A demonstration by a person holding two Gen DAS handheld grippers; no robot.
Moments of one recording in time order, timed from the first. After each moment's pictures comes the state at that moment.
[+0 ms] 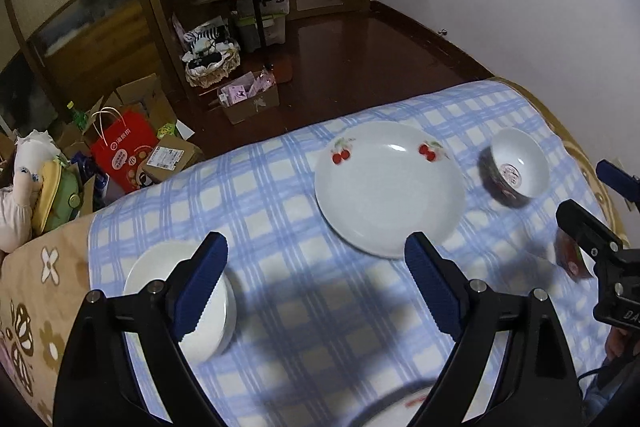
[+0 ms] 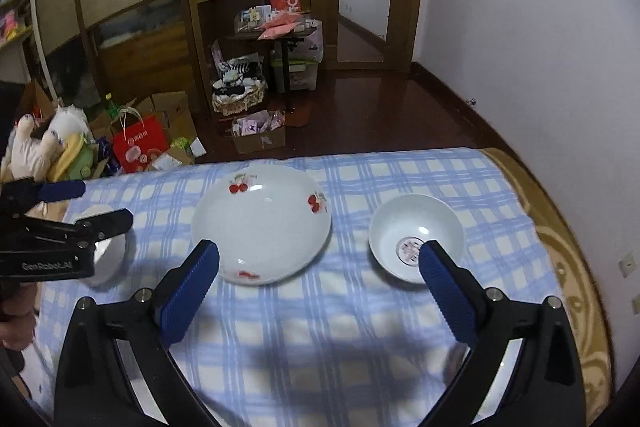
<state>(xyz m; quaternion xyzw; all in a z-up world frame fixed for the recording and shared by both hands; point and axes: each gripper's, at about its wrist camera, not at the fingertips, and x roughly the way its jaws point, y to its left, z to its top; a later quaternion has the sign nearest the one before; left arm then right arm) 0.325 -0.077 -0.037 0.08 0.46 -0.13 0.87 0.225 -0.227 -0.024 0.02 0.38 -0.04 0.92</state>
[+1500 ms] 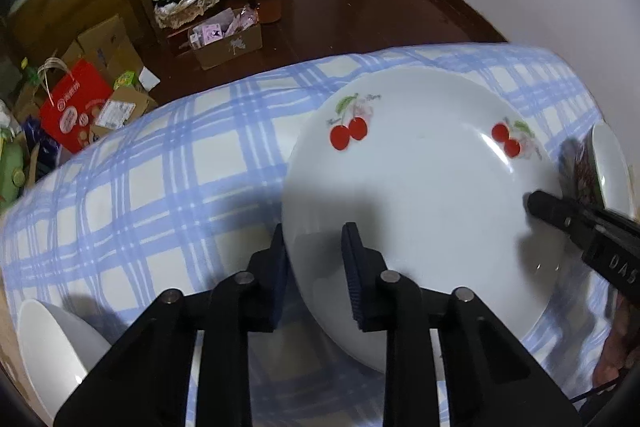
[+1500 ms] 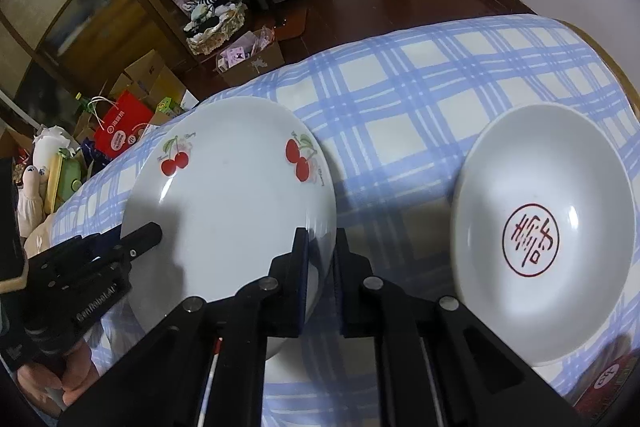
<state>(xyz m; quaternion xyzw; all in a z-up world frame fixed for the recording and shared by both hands) 0.429 -0.108 -0.170 0.04 0.55 -0.13 0.82 0.352 -0.264 -0.164 0.17 0.53 -0.02 0.83</state>
